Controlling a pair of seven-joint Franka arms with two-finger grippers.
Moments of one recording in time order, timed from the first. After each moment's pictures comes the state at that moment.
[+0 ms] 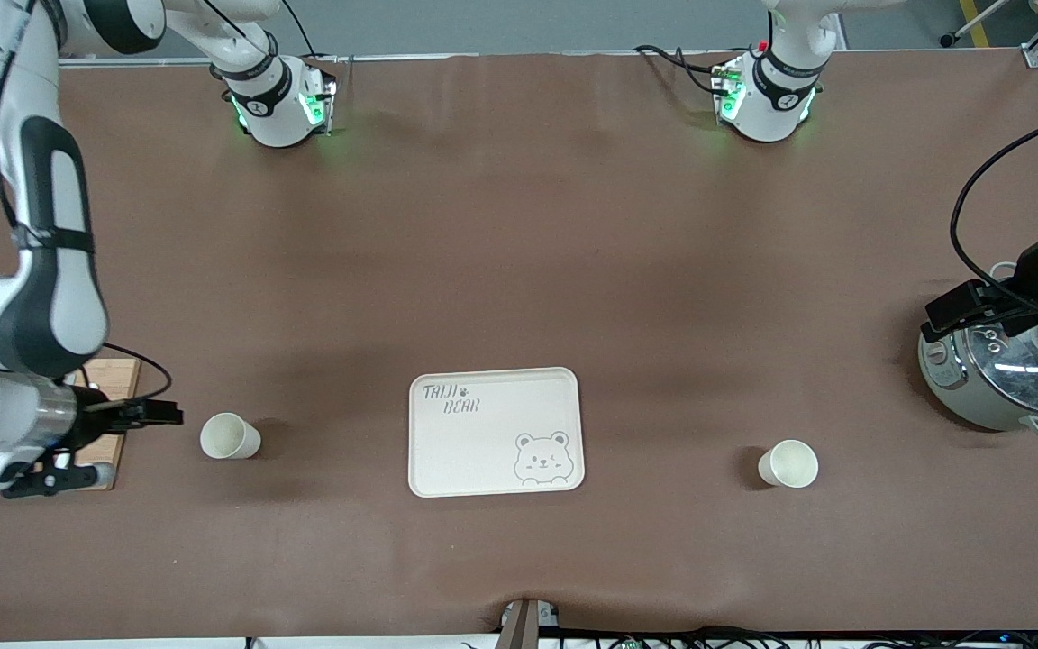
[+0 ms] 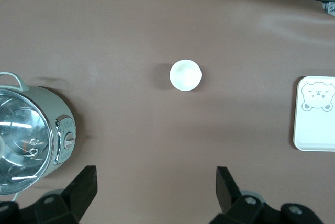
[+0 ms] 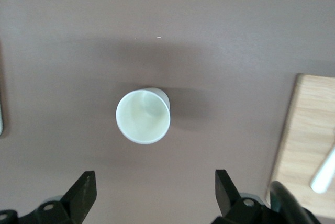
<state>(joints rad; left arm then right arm) 0.04 0.25 -0.10 -1.31 -0.01 1.66 -0.14 -0.04 0.63 -0.04 -1.21 0.12 1.72 -0.23</state>
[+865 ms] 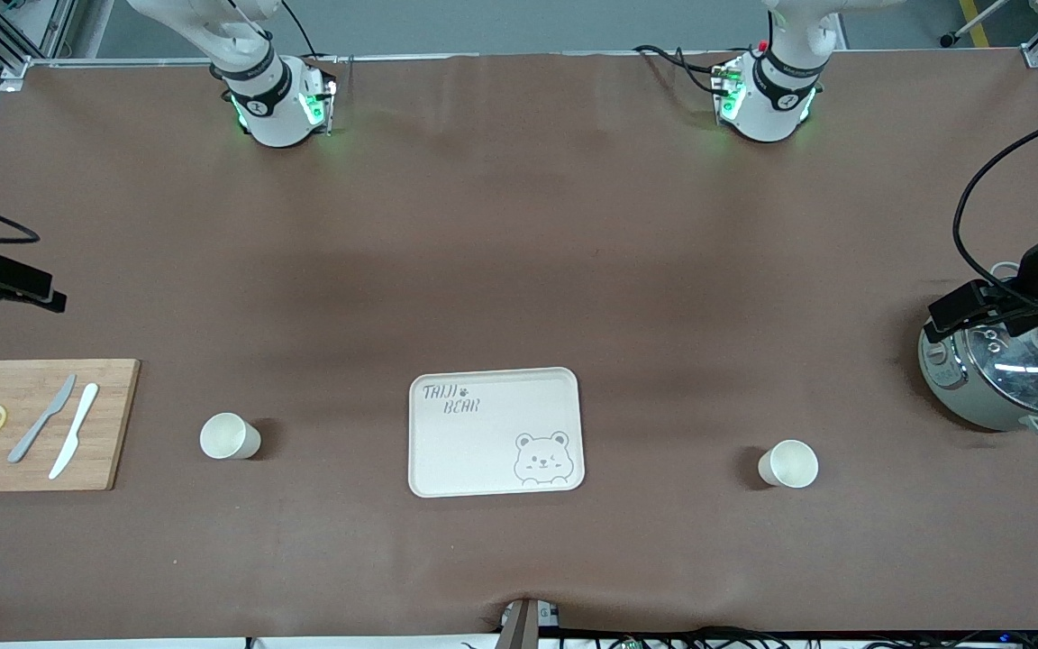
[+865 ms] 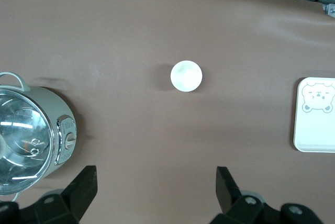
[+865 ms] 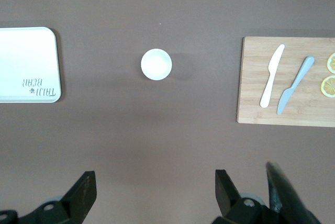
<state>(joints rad) 0.04 0.25 -0.10 -1.31 -0.01 1.66 -0.14 -0.05 0.27 -0.04 -1.21 0.07 1.44 -0.11</state>
